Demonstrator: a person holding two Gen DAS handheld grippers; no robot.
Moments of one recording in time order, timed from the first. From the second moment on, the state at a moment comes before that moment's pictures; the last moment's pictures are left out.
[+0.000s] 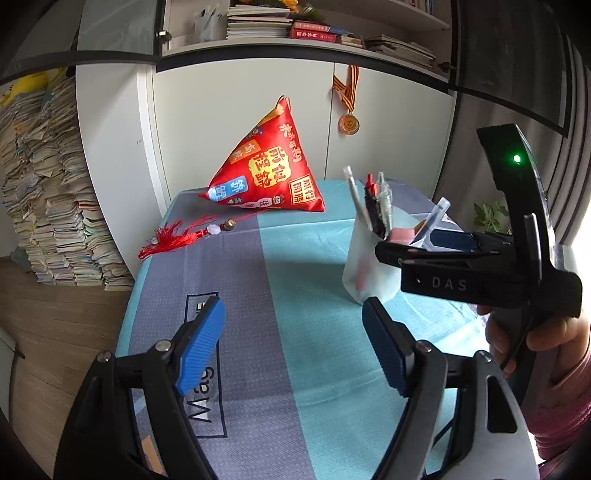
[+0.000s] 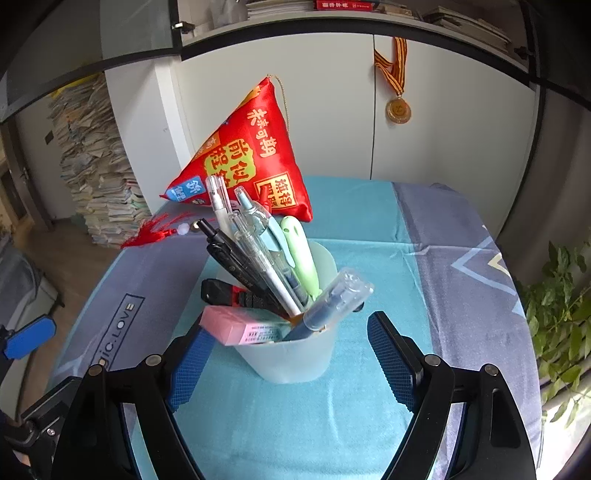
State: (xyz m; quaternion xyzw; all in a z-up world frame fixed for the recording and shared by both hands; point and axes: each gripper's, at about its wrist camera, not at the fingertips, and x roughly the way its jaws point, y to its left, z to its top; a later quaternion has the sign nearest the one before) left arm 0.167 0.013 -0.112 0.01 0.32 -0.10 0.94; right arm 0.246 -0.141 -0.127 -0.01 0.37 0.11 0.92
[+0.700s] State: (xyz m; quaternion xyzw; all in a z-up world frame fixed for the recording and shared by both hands) left arm 0.109 -0.043 -0.071 0.06 0.27 -0.05 0.96; right arm 0.121 -0.186 -0.057 -0.03 0.26 0.08 0.96
